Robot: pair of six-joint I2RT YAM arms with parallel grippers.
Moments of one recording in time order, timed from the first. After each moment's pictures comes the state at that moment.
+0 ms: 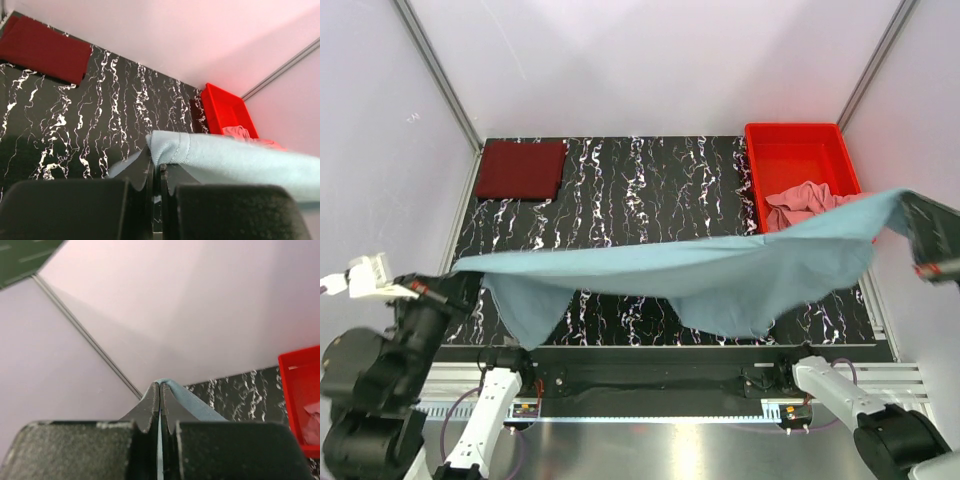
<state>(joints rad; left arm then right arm) -0.06 0.45 1.48 -1.09 0.08 -0.56 0.28 0.92 2.28 -1.10 0.11 0.55</state>
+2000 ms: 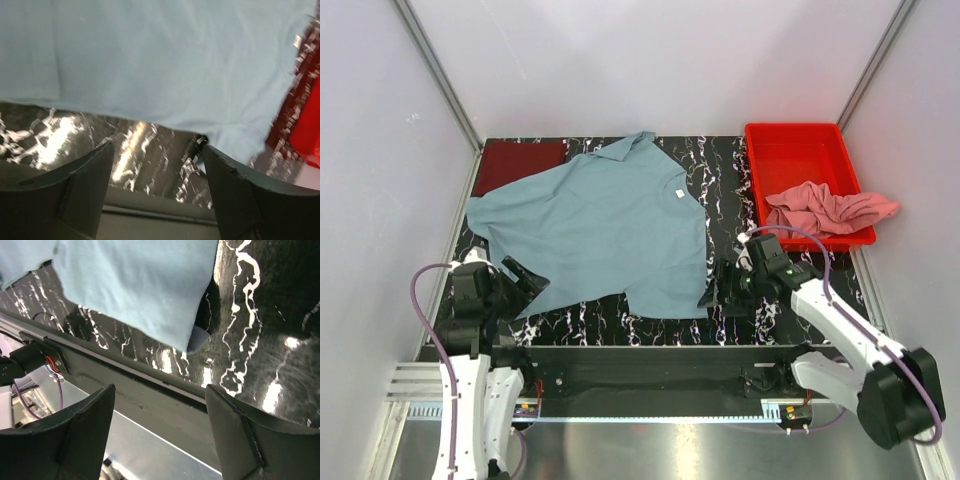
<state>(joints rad) 0.11 0.49 0.63 -0.93 0.19 -0.73 0.39 1.01 0.65 -0.69 -0.43 0.62</state>
